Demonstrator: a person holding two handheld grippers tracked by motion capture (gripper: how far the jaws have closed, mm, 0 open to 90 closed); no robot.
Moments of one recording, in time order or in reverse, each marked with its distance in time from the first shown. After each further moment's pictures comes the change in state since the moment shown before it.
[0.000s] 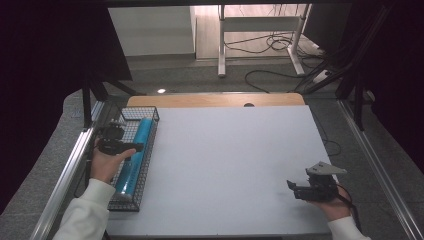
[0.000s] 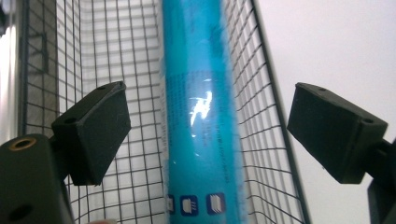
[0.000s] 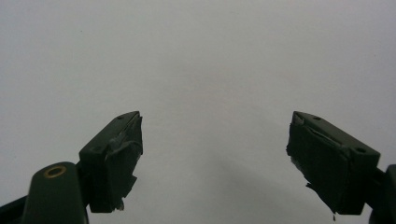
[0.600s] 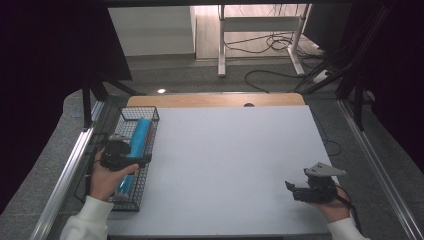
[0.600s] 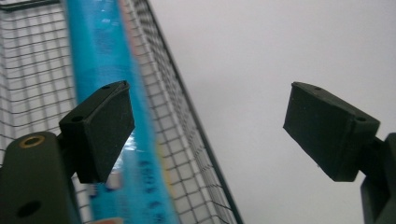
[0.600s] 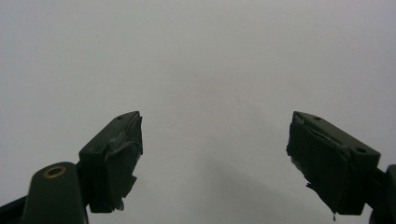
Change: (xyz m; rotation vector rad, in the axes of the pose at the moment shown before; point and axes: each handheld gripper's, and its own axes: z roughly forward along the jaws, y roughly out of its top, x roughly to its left) left arm -0.029 -0.041 -0.018 -0.116 -0.199 0.153; right arm 0.007 0.003 -0.004 -0.022 0.017 -0.028
